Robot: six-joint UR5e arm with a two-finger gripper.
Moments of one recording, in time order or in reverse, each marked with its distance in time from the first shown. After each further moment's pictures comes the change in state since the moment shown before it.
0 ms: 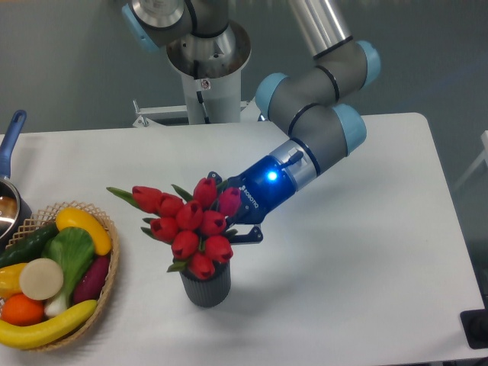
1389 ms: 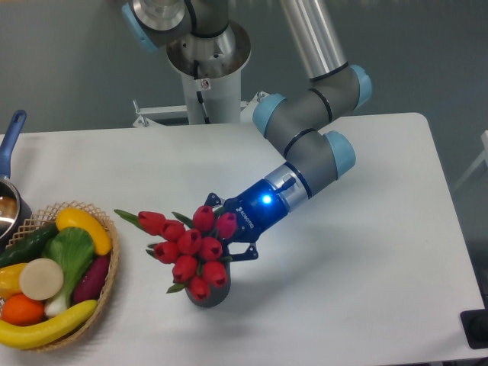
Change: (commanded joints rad) arm 0.018 -0.058 -0.034 0.002 0.025 0.106
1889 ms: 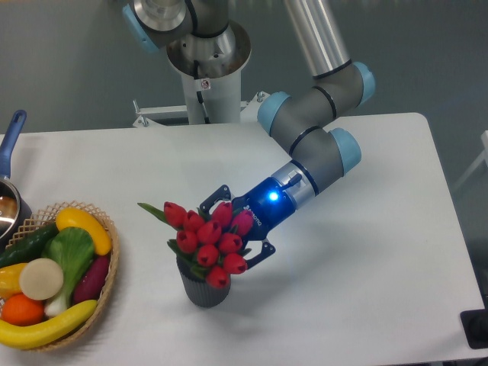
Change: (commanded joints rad) arm 0.011 0.009 -0.008 0.000 0.020 0.015
